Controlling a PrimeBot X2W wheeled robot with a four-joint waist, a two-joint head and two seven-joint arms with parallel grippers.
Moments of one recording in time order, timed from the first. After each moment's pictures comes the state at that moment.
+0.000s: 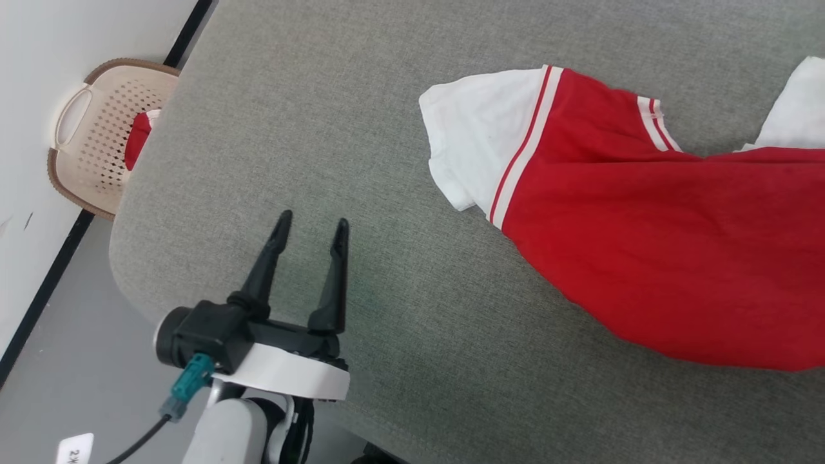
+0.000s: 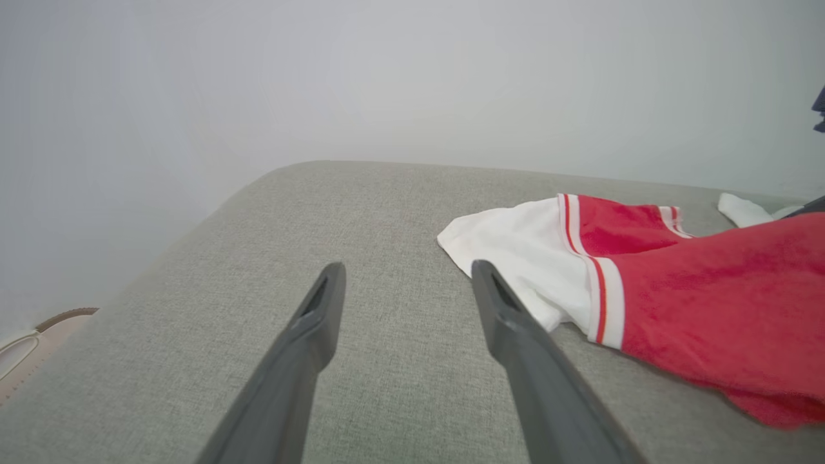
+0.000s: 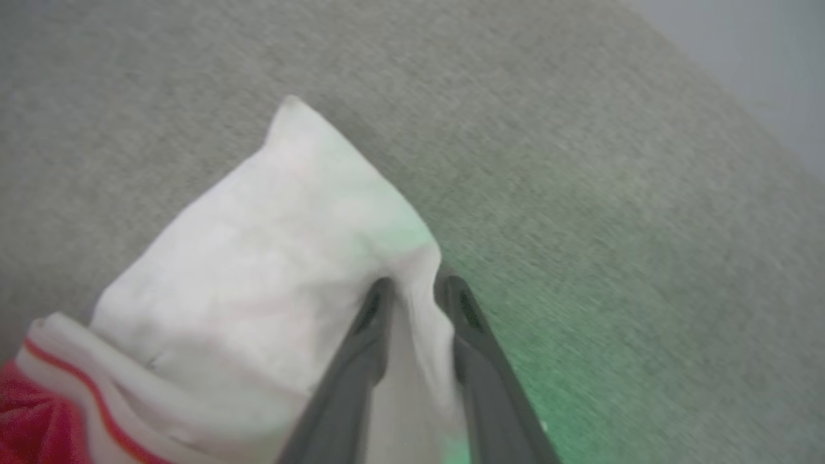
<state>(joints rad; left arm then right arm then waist) -0.18 0.06 -0.23 0.04 -0.23 -0.06 -0.26 -1.09 -0.84 0.73 0.66 0.87 0.13 0.81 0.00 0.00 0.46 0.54</state>
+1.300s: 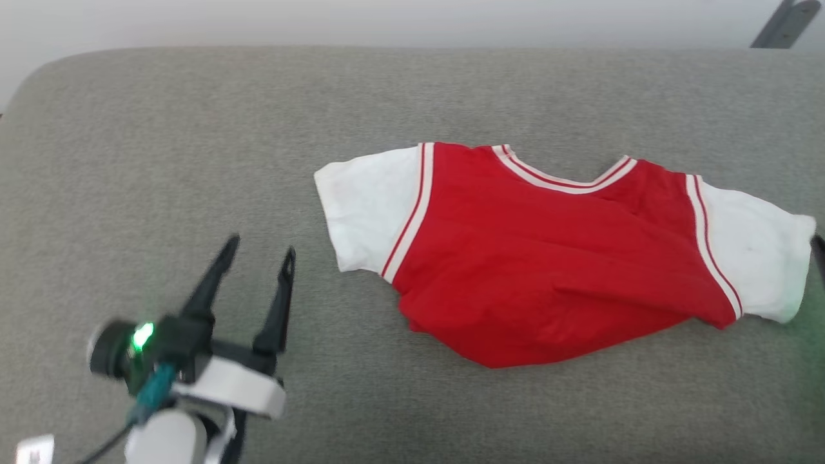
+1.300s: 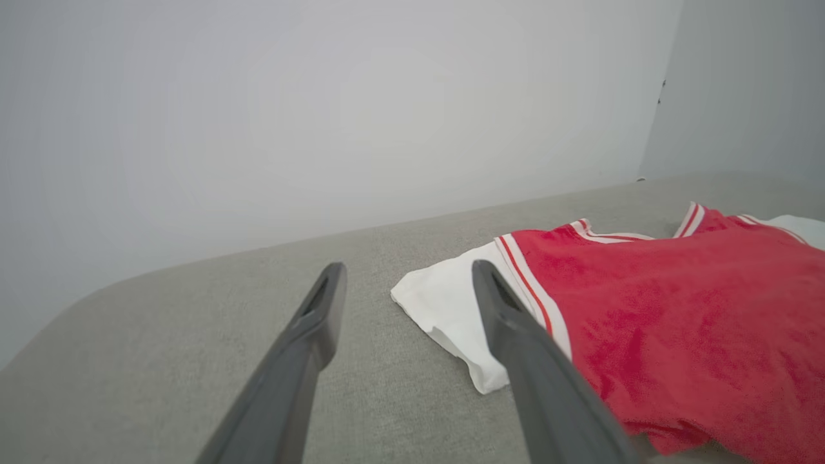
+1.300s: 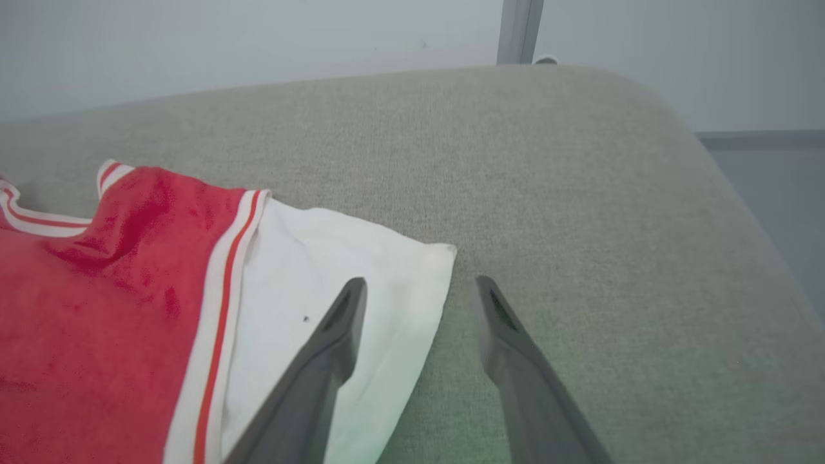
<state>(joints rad) -0.14 0.19 -0.15 0.09 -0.12 -0.12 -0.26 -0.42 -0.69 0.28 0.67 0.85 0.13 -0.06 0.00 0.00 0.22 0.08</state>
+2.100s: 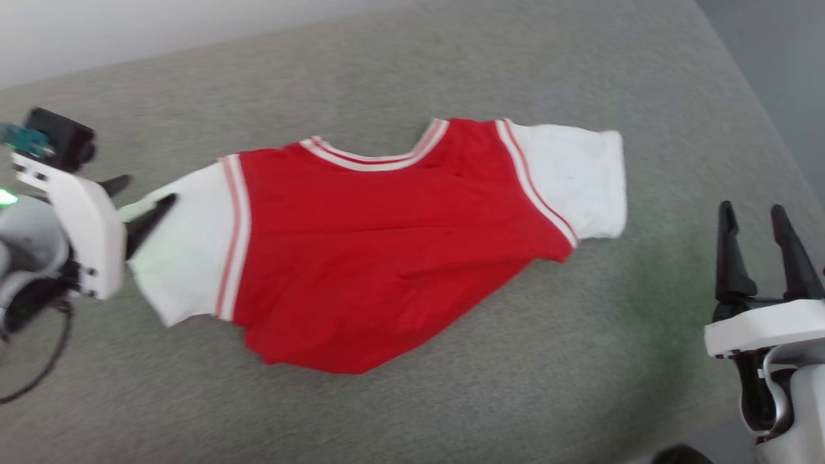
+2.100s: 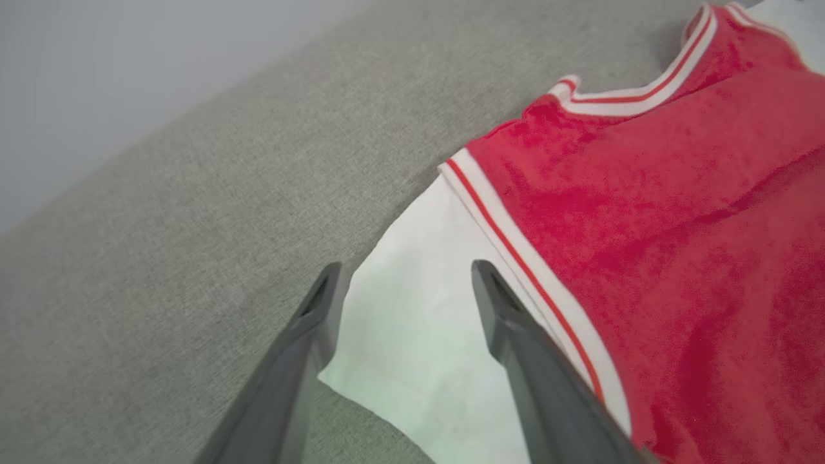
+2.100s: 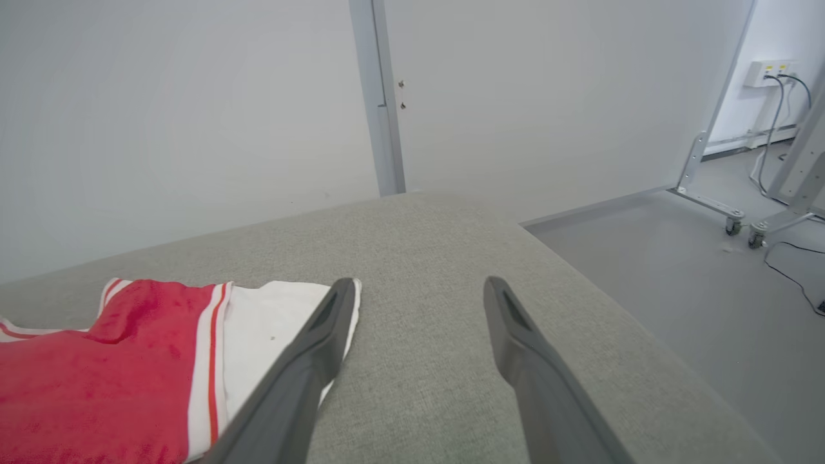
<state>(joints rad) -0.82 0.88 -0.86 0.37 -0.99 -0.13 0.31 -0.25 -0.19 -0.12 0.29 0.36 0.13 -0.23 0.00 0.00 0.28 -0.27</state>
